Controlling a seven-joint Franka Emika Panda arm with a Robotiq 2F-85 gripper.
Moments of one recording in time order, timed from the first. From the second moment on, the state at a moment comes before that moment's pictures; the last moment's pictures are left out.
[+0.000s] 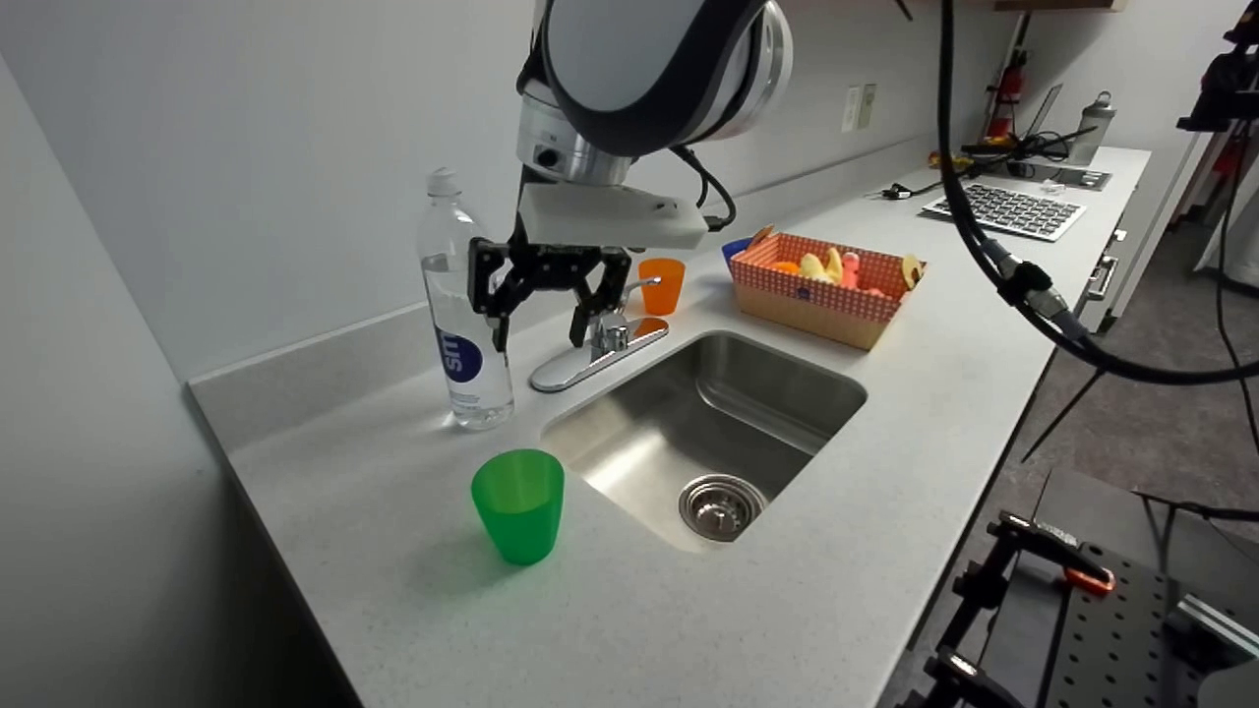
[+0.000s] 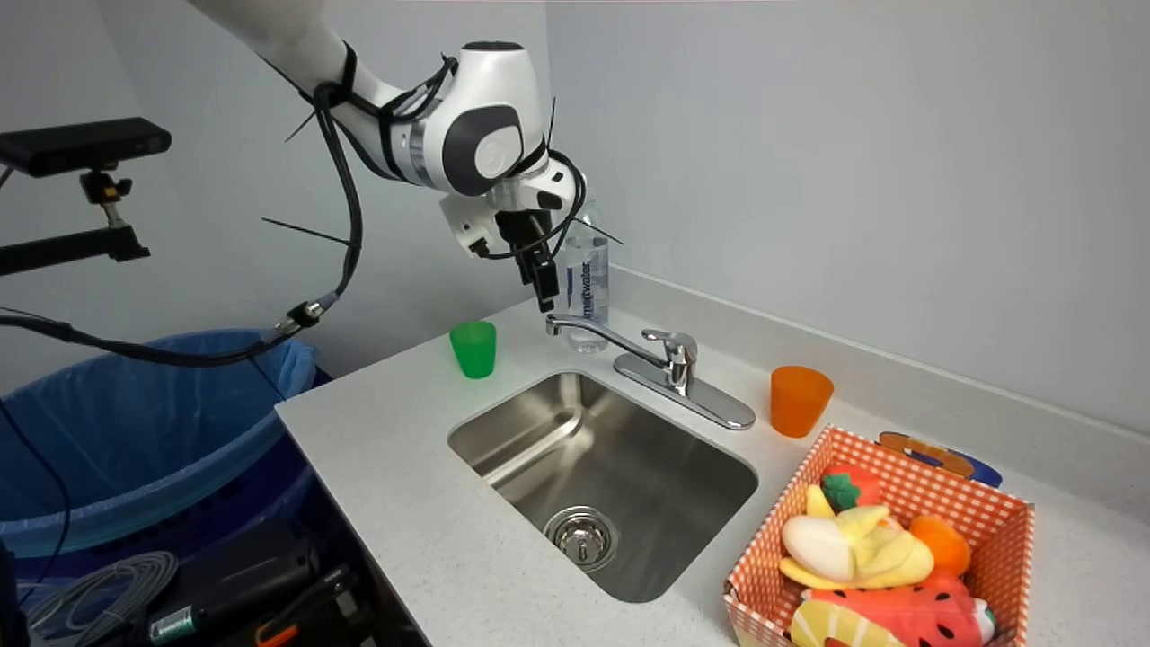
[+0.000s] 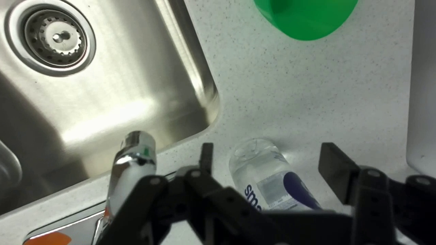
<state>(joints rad) 0.20 0.21 0.08 -2.07 0.08 2.55 0.57</state>
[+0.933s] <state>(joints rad) 0.22 0.24 0.05 -2.06 -0.05 2.54 0.57</state>
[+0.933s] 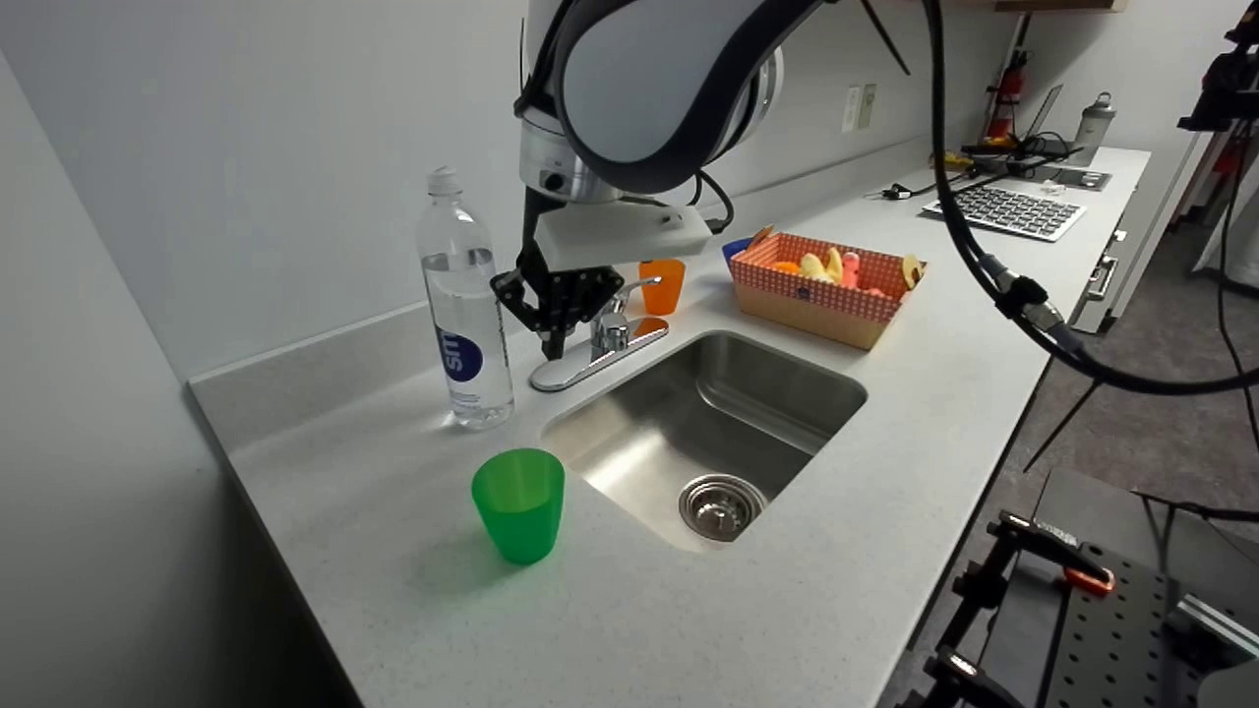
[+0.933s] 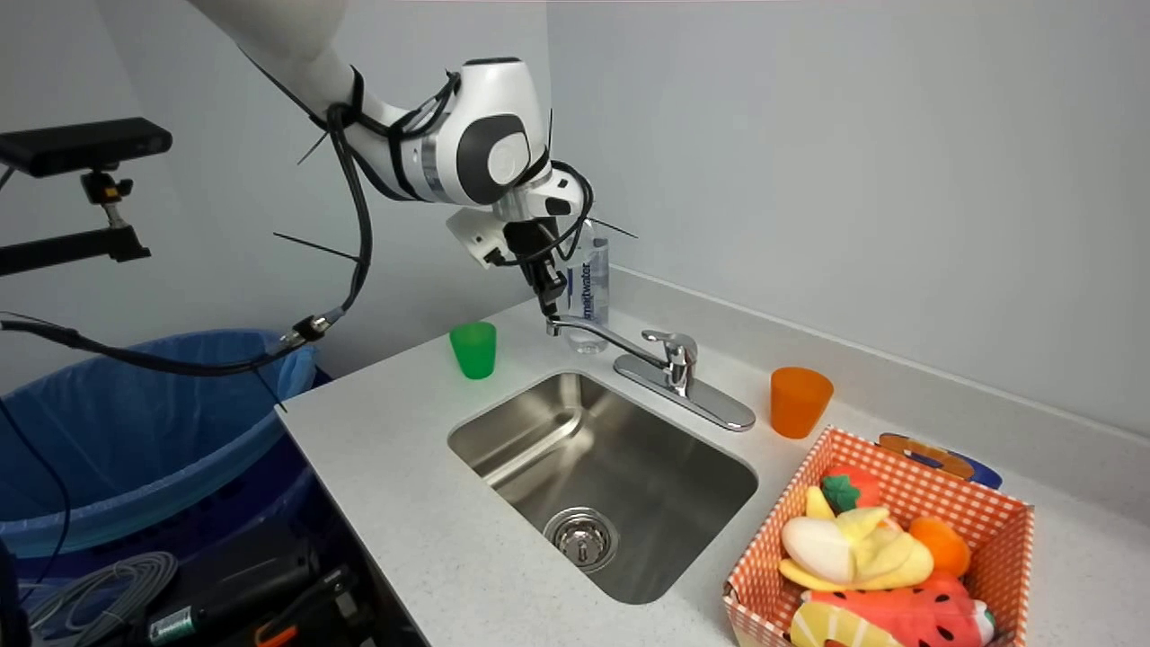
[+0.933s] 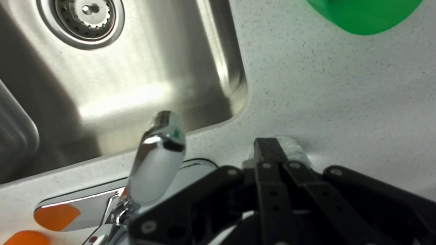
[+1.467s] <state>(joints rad) 0.18 0.22 0.03 -2.09 -0.05 2.52 0.47</state>
